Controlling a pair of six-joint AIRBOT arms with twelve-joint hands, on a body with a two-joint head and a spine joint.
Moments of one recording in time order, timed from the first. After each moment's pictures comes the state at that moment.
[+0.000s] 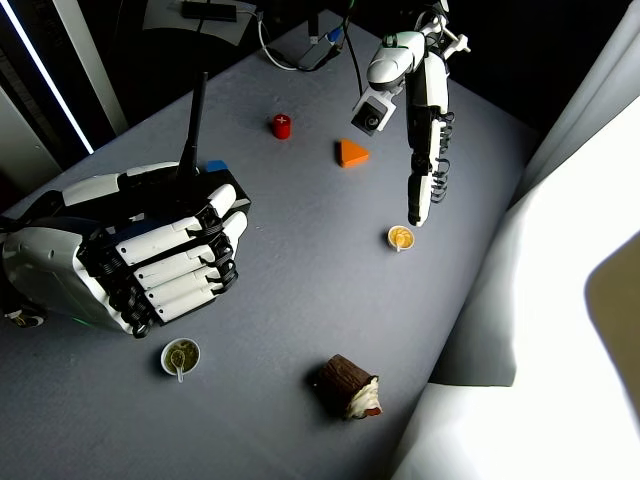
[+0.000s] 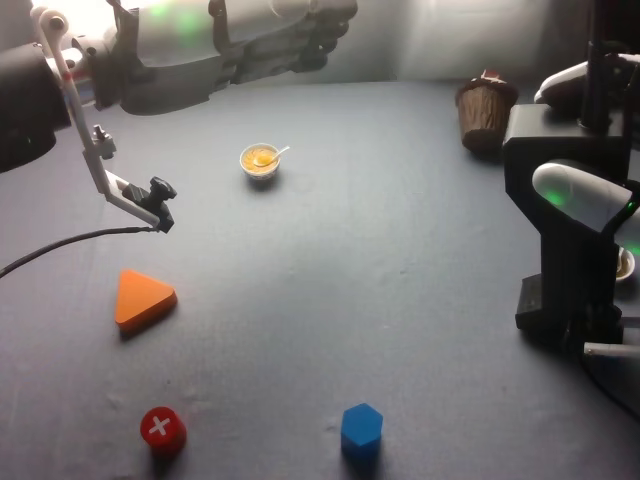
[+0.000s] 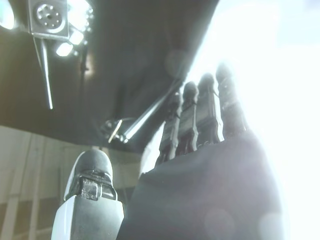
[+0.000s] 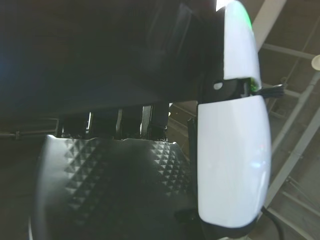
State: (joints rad) left arm 0.40 -0.94 1.72 0.83 -0.85 -1.00; right arm -0.78 -1.22 1.15 0.43 1.63 -0.01
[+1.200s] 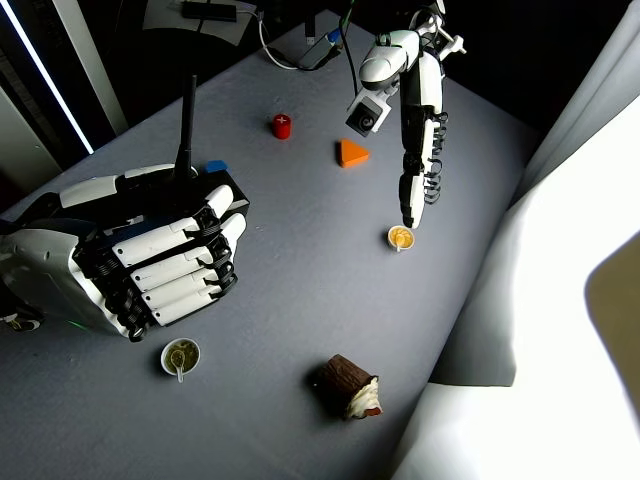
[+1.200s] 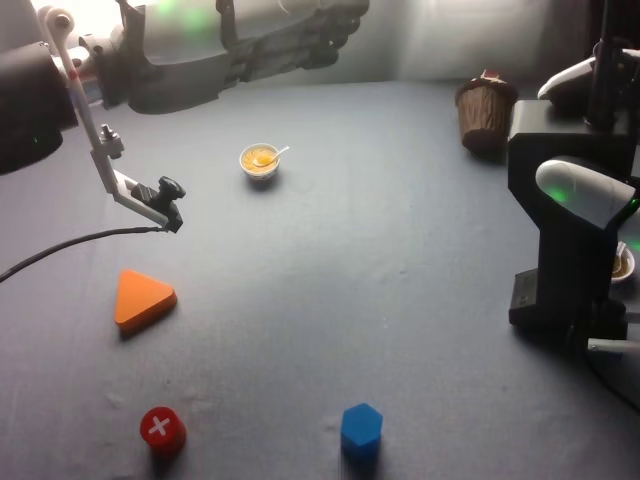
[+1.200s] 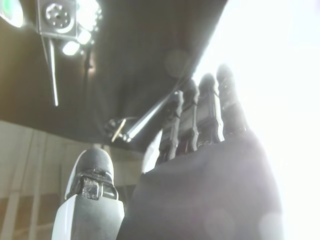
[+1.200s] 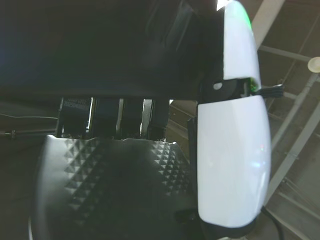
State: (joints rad) left arm 0.39 -0.93 1.70 0.81 -0.85 -0.99; right arm -0.78 -1.21 1.15 0.42 1.63 -0.01
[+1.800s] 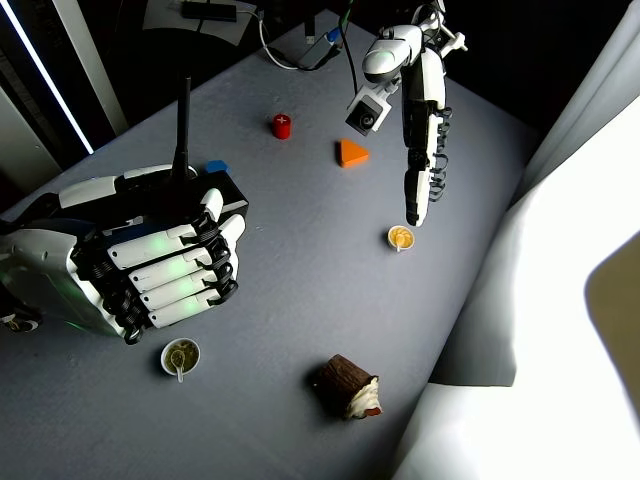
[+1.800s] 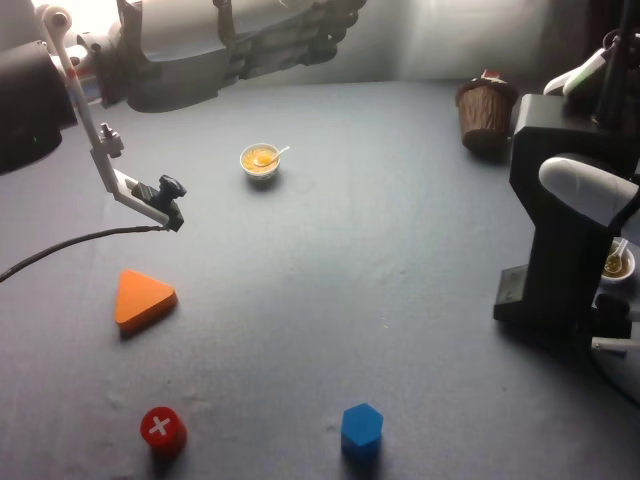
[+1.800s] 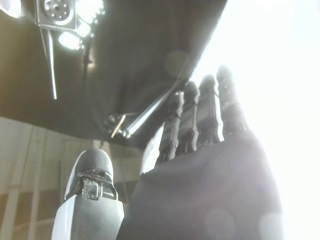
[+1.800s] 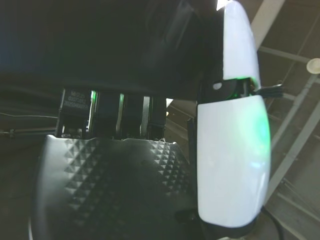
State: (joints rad) left arm 0.39 -0.93 1.69 0.80 -0.85 -0.99; right arm -0.78 -1.20 1.14 0.42 1.63 -0.02
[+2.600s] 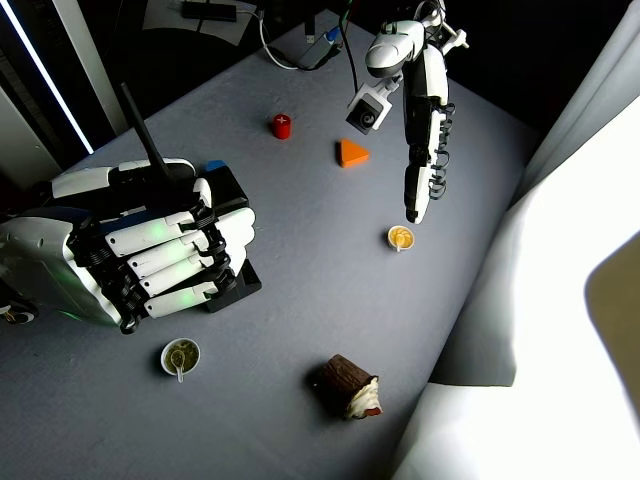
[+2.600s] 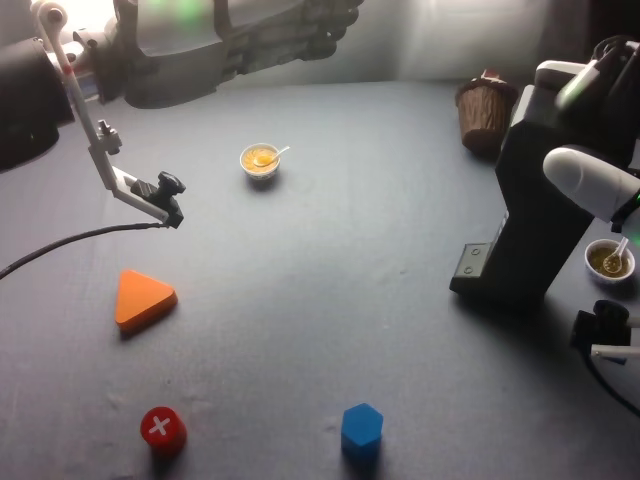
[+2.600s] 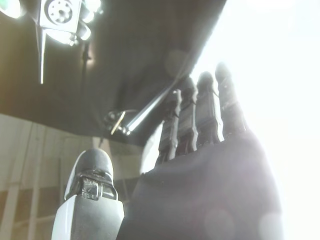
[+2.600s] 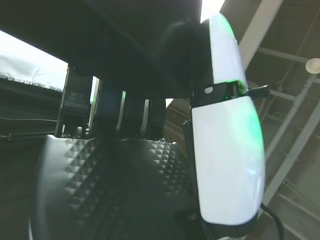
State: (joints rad) left arm 0.39 -0.92 1.69 0.78 -0.85 -0.99; right arm -0.78 -1.19 1.11 0.41 1.63 -0.02
